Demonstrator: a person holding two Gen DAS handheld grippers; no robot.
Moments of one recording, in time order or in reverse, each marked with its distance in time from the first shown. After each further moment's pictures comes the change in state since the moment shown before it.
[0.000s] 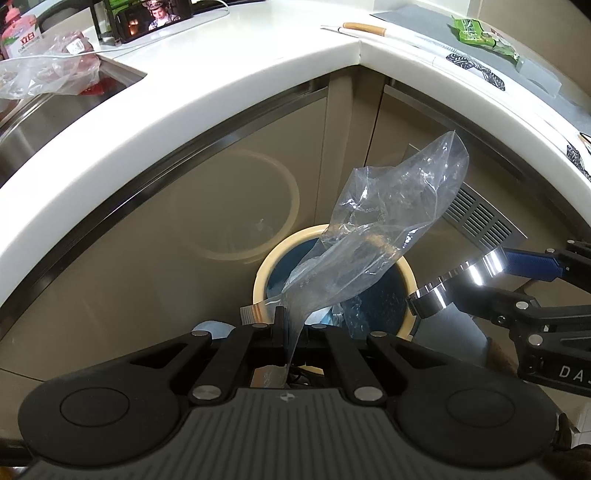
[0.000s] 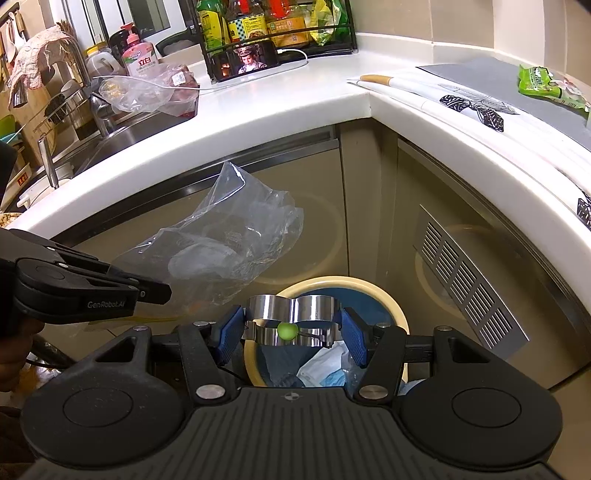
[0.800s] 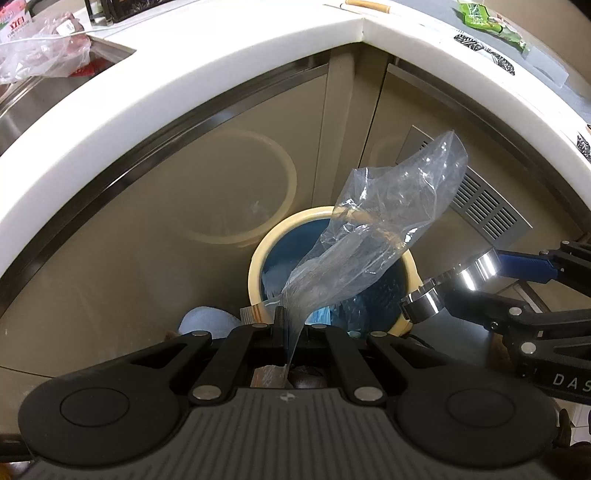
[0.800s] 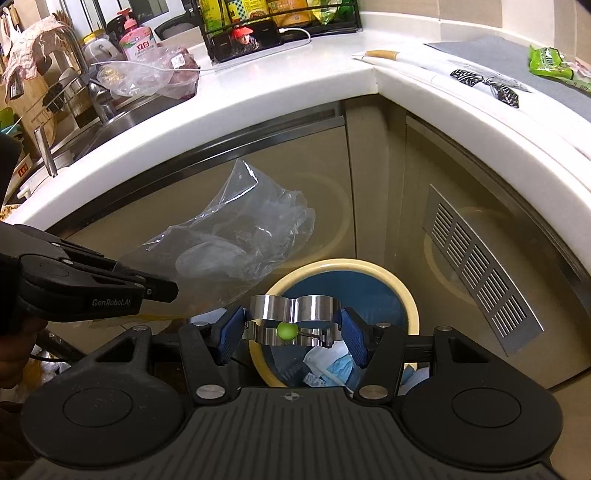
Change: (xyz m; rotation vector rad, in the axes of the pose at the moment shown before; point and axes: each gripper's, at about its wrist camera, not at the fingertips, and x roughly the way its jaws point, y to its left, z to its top) left arm 0.022 -0.001 0.004 -0.009 0.068 -0.015; right arm 0.015 -0.003 0.002 0.009 0.069 0.026
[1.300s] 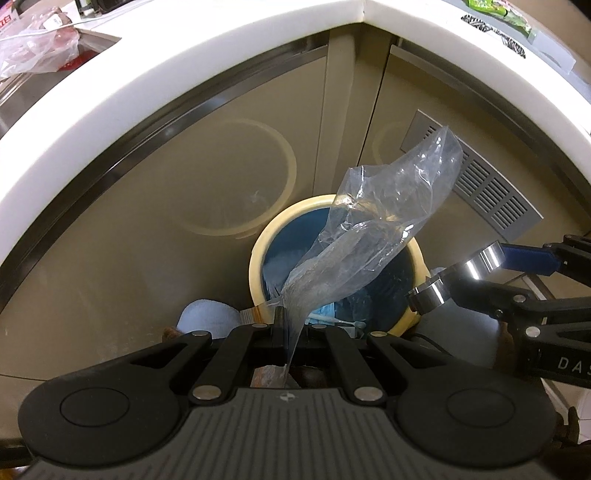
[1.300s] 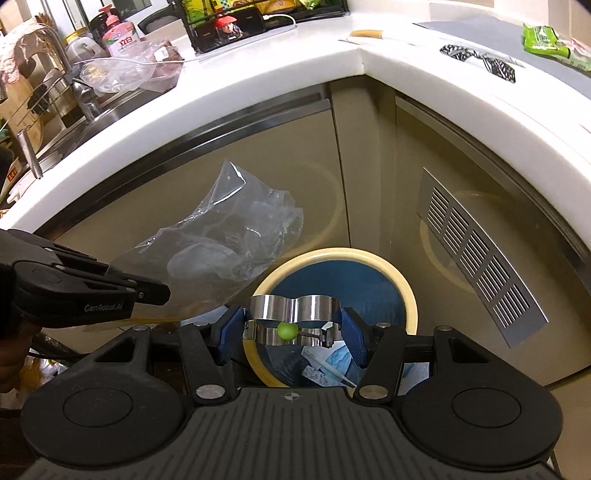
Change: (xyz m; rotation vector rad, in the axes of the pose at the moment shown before) left arm 0.022 -0.004 0.008 0.025 0.047 0.010; right arm 0.015 -0.010 0.003 0.045 0.040 -0.009
